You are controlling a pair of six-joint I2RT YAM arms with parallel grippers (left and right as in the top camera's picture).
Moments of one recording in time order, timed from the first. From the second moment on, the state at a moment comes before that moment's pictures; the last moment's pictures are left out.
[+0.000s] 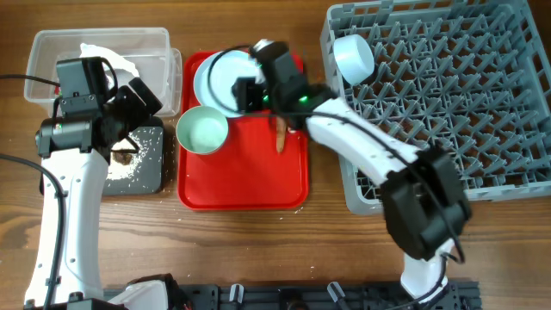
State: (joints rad) left arm 0.14 1.37 1.23 -0.83 -0.01 -0.53; right arm 0.64 2.01 1.49 -0.25 -0.17 0.53
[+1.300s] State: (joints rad) left arm 0.14 1.37 1.23 -0.83 -0.01 -0.53; right arm 0.71 2.19 1.49 -0.31 -0.27 0.72
